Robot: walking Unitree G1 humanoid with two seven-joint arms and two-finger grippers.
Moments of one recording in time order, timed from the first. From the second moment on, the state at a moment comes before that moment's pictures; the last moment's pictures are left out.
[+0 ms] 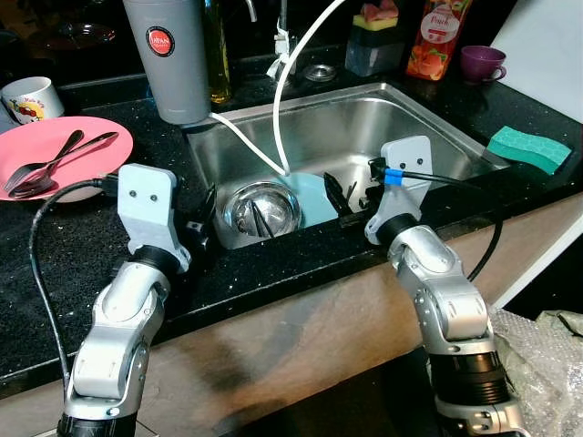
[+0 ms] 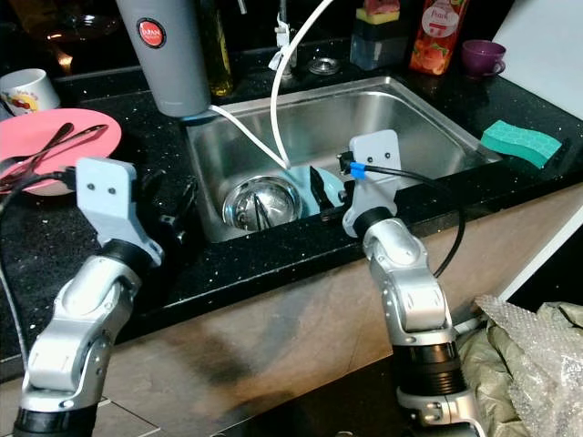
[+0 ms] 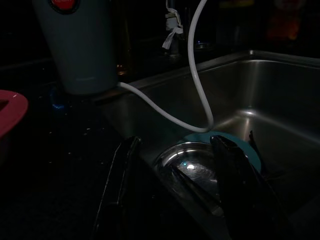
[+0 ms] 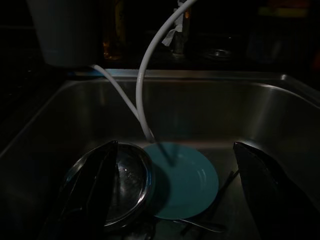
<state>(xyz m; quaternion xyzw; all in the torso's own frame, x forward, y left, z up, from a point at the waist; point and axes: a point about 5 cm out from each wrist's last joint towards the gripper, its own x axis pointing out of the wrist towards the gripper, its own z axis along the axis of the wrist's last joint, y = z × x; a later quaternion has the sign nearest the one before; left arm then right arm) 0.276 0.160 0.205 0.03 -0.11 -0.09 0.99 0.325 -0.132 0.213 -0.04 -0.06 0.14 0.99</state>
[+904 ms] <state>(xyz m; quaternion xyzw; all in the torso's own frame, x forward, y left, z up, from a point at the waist) 0.285 0.161 0.217 0.04 -0.11 -0.06 0.99 0.328 -0.129 0.208 -0.02 -0.04 0.15 0.99</state>
